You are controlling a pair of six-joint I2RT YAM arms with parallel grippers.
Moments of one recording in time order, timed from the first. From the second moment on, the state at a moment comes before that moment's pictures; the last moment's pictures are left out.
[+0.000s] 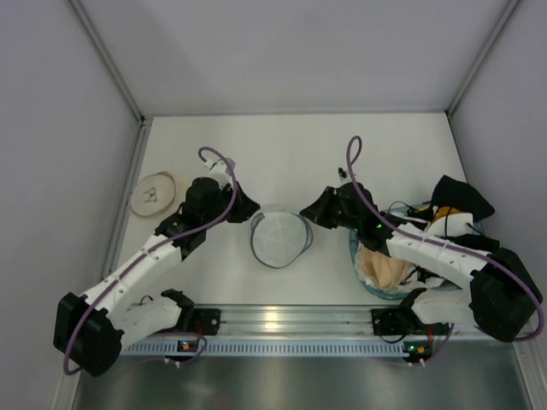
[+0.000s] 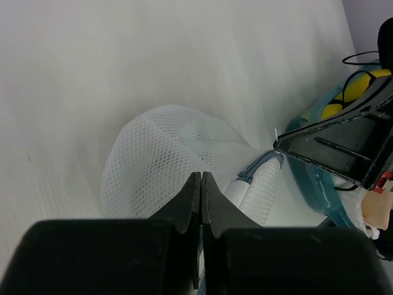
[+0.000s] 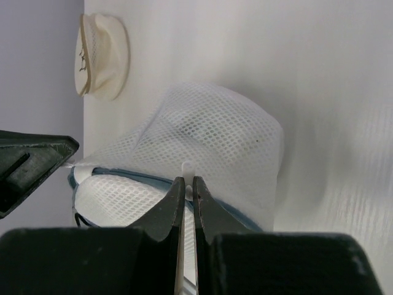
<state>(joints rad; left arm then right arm) -0.51 1.03 0.71 -0.11 0.17 -0.57 0.72 1.23 0.68 0.05 -0.01 0.95</state>
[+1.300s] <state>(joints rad) -0.50 1.25 1.18 -0.41 0.49 0.06 0.72 1.23 0.79 -0.04 -0.17 0.44</state>
